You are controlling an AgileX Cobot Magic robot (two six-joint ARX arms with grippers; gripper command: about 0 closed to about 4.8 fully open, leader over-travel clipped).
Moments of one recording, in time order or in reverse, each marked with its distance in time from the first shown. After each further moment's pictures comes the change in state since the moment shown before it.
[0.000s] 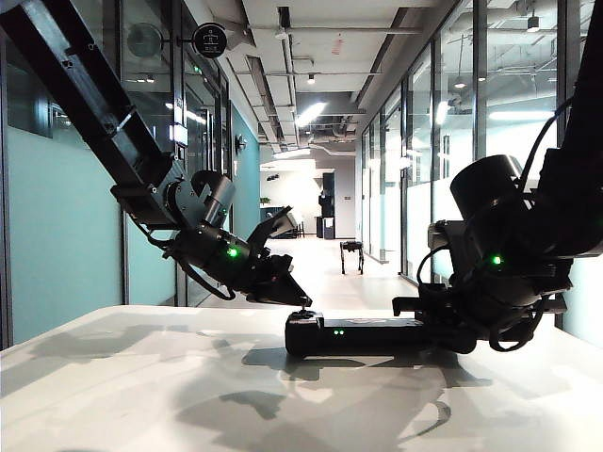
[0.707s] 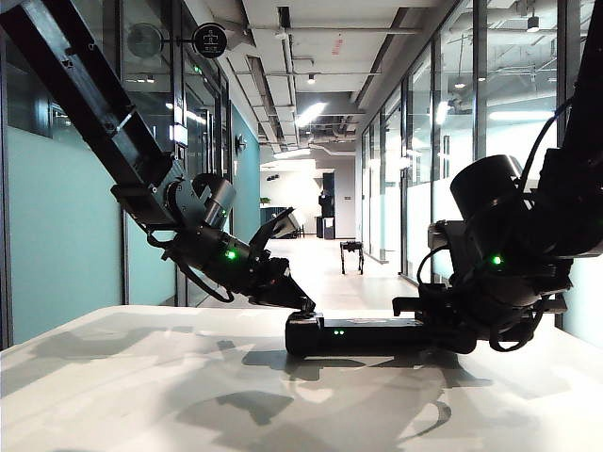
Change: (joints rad) left arm 0.000 0.000 0.000 -0.042 0.058 0.078; right arm 0.000 0.000 0.000 0.000 0.000 0.000
